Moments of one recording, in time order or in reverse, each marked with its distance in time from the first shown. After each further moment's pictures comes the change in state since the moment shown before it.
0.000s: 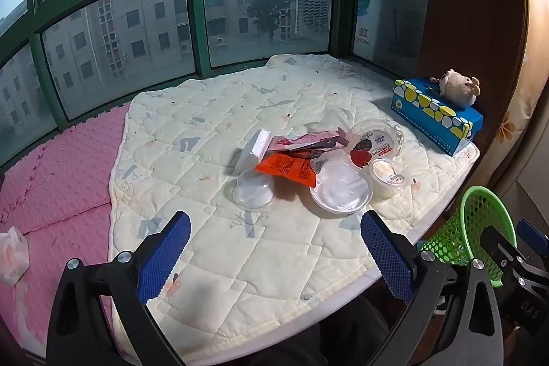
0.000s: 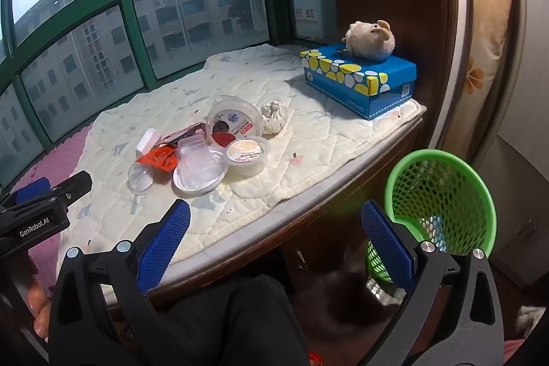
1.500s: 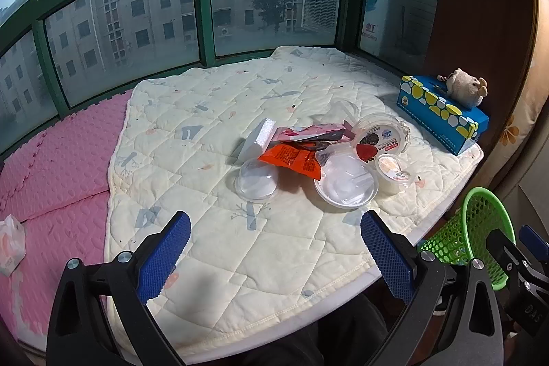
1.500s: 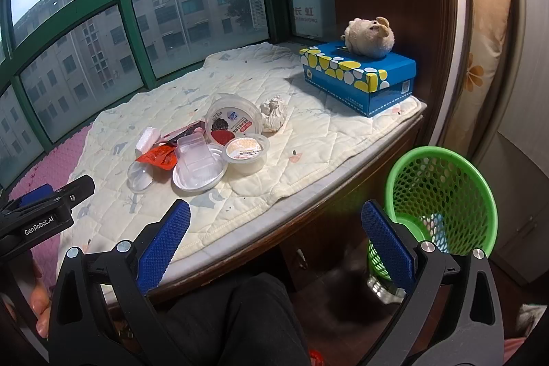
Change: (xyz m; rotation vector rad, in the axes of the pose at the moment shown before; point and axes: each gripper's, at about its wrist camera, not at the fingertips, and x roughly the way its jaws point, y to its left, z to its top) left arm 0.008 0.006 -0.007 -0.028 0.023 0.006; right arm 0.004 -0.002 -0.002 0.007 0.013 0.001
